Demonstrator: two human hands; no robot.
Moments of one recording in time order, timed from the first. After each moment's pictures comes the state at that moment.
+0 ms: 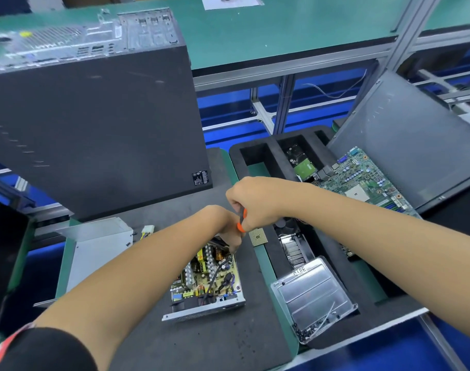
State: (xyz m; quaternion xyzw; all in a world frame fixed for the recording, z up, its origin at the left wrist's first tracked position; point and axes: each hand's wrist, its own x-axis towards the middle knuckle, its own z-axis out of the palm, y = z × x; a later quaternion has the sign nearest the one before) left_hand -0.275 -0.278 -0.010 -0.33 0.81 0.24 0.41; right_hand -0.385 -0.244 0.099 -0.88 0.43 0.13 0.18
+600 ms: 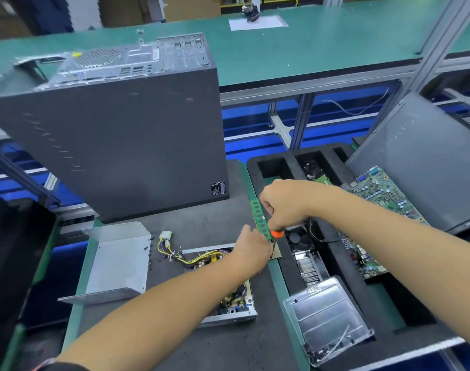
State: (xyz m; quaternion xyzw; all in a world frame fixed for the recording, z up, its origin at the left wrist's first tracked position) left_hand -0.295 -0.221 -0.020 -0.41 0.87 -0.05 0.26; right_hand -0.397 -0.265 0.110 -0.84 0.49 0.17 0.18
